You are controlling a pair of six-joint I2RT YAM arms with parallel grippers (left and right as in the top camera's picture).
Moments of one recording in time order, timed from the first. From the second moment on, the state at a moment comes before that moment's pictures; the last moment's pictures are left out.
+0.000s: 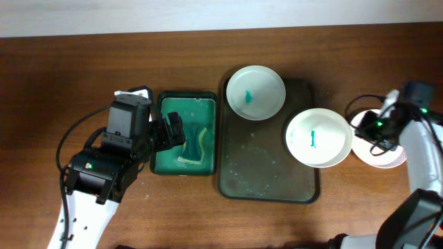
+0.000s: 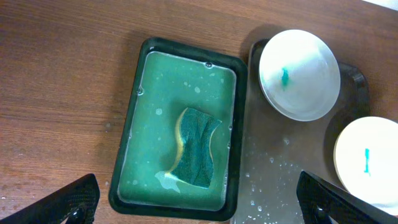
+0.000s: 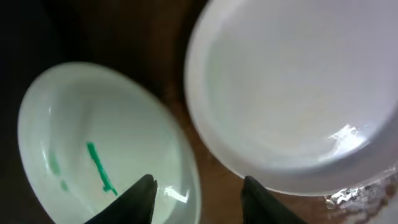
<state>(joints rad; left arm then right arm) -0.32 1.15 1.21 -0.91 -0.07 -0.46 -0.40 1.58 1.14 -0.84 -0.12 0.10</state>
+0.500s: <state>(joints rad) -0.32 1.15 1.21 -0.91 -0.07 -0.46 -0.27 1.66 1.12 -0.96 -0.13 0.08</state>
